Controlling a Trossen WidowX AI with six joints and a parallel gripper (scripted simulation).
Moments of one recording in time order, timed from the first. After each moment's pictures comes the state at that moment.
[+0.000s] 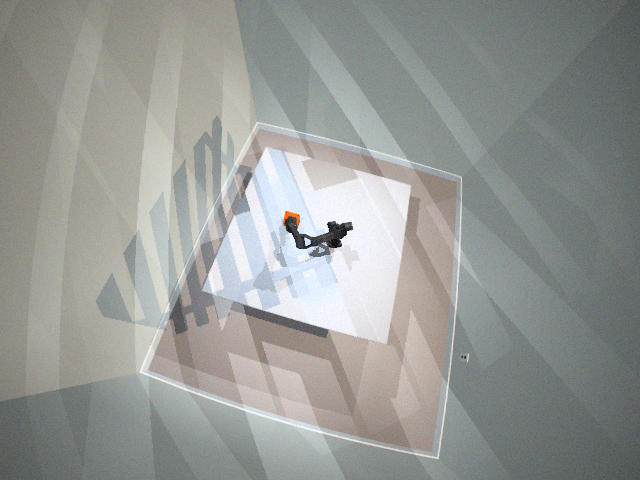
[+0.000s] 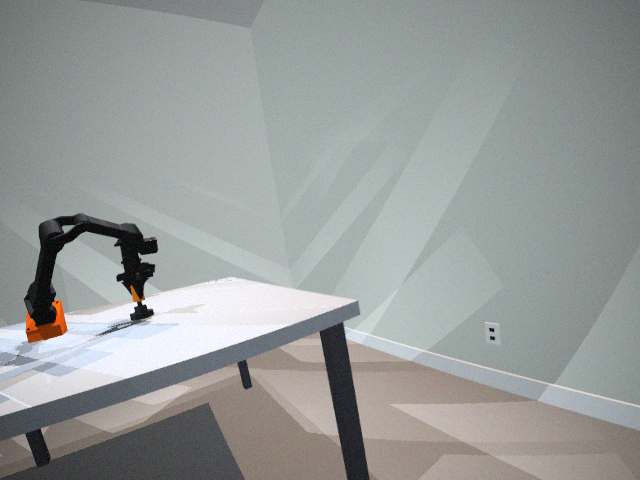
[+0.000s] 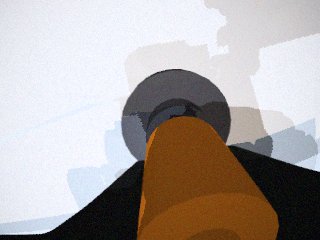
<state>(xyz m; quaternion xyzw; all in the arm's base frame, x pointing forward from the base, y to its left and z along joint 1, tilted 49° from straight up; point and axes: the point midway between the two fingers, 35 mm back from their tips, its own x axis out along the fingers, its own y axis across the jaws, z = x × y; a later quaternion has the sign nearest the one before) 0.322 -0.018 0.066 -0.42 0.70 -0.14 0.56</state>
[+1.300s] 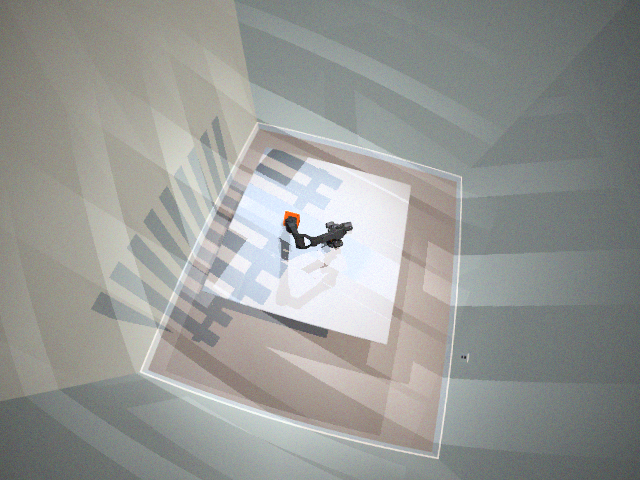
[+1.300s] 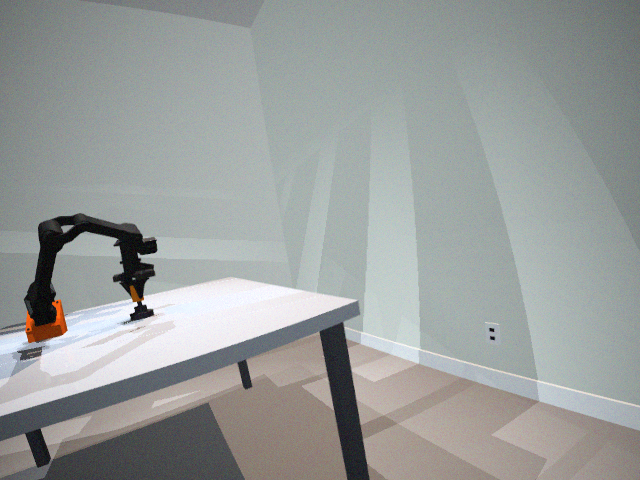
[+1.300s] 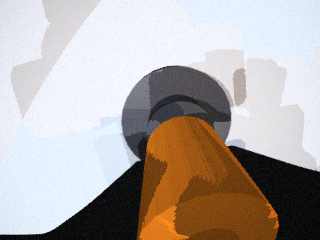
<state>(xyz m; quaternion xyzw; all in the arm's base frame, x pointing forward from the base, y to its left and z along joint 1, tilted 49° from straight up) 0.320 -0.018 0.067 -0.47 0.71 -0.09 0.53</state>
